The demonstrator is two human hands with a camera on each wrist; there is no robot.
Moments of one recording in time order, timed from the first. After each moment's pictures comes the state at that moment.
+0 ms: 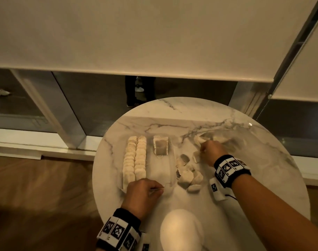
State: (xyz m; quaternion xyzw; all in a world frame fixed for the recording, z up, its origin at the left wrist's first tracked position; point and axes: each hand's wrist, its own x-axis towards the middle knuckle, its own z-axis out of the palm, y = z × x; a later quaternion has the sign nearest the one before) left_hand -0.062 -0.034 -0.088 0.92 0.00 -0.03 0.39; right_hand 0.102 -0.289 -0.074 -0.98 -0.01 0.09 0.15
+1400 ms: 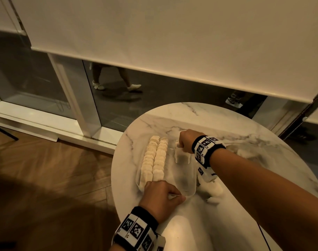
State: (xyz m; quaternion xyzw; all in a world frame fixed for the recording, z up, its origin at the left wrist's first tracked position) left_hand -0.068 -0.027 -0.074 0.92 0.01 -0.03 0.38; right_hand 0.143 -0.129 -0.024 -0.96 -0.23 0.14 -0.06
